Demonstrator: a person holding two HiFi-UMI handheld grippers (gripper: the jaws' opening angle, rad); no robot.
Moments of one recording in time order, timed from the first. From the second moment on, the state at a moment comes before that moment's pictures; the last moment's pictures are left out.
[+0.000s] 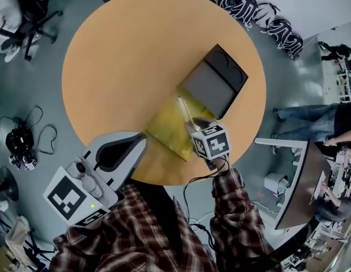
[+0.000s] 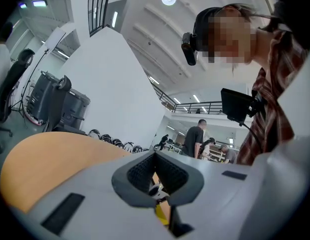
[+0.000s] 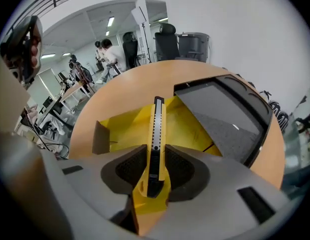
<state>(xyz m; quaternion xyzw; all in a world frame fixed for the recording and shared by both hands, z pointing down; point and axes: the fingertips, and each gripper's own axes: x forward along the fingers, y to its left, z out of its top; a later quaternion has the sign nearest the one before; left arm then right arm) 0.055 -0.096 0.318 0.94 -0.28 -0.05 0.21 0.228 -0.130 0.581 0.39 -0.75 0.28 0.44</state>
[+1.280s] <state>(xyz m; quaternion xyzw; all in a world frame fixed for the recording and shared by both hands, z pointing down) 0.054 -0.086 0.300 0.94 -0.27 -0.06 0.19 0.225 -0.150 0.567 0.41 -0.76 0.29 0.42</state>
